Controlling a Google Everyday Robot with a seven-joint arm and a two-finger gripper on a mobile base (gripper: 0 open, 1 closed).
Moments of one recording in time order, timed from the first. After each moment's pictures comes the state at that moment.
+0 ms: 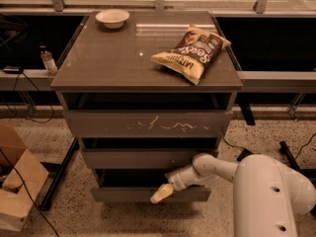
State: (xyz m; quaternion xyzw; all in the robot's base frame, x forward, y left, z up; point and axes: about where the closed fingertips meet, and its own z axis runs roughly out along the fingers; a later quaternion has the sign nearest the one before) arm 0.571 -0.020 0.284 -0.41 0.81 0.38 0.19
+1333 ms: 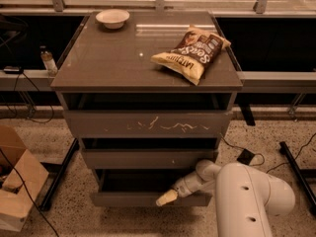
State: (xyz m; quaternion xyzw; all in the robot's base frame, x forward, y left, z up) arm 0.555 -0.054 0.197 -0.33 0.85 0.40 0.10
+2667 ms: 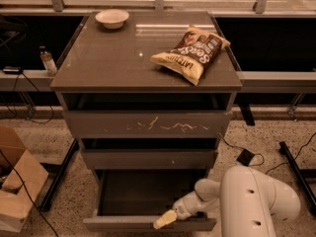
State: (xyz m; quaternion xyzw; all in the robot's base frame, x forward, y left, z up) arm 0.458 -0.045 0.170 -0.28 0.86 0.43 0.02
